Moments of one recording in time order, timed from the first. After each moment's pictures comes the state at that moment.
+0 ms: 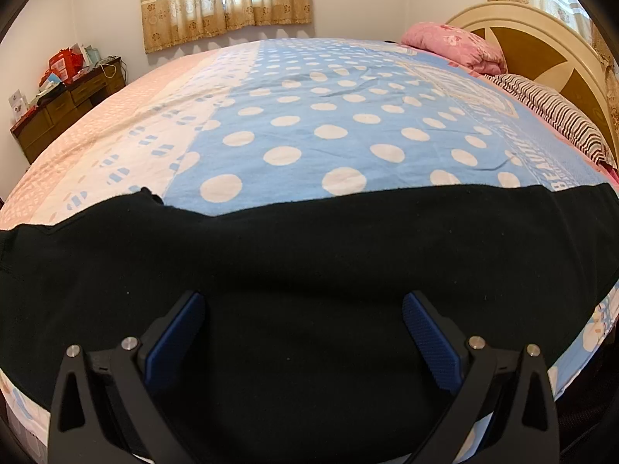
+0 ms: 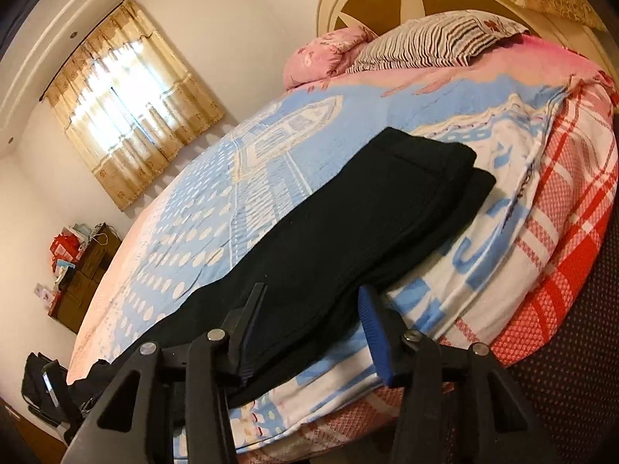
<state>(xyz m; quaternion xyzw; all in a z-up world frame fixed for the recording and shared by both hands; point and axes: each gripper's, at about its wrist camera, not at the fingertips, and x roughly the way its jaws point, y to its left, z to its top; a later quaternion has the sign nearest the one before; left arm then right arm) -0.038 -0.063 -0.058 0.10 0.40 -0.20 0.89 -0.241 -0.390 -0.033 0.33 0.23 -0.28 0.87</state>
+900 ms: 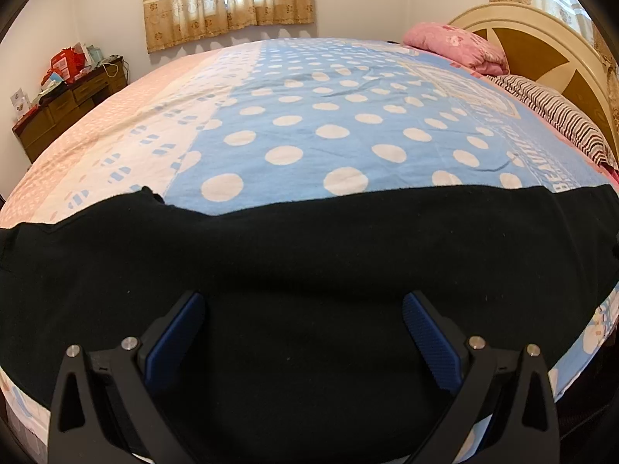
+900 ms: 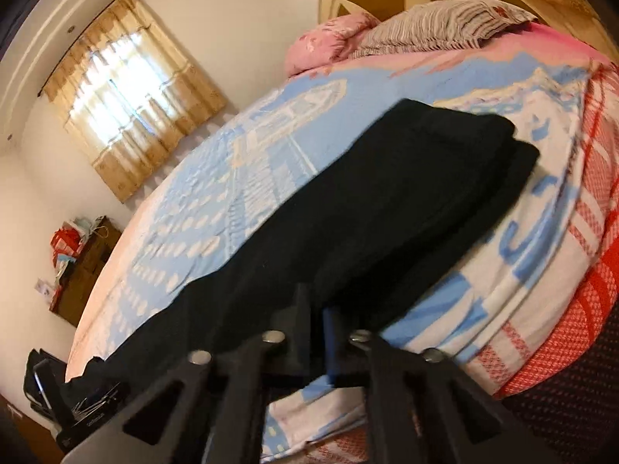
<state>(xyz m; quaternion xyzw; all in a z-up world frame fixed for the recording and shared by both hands) -0.038 -0.064 -0.058 0.09 0.41 -0.20 0.89 -0.220 -0.395 -0.053 0.35 0.24 -0.26 0.87</state>
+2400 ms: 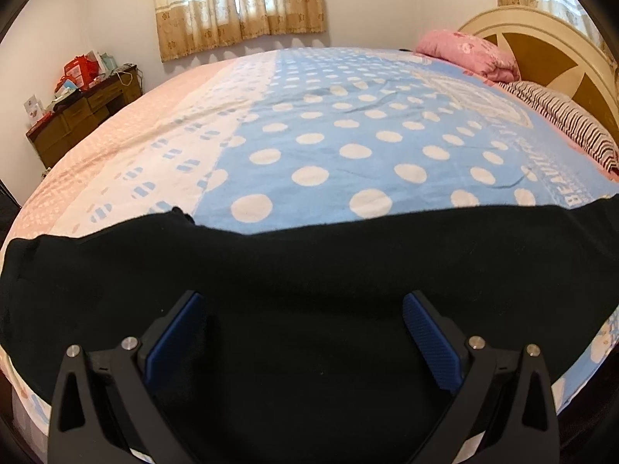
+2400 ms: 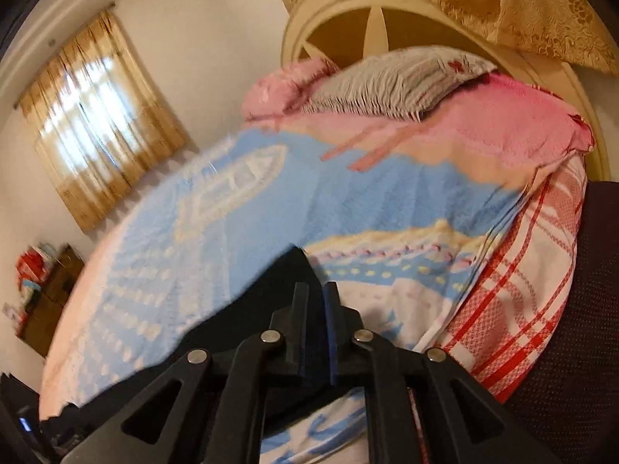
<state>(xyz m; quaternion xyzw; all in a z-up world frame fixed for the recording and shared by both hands) -0.033 -0.055 -0.046 0.10 0.39 -0.17 0.90 -0.255 -0.486 0.003 0.30 0.23 -0.35 0.85</state>
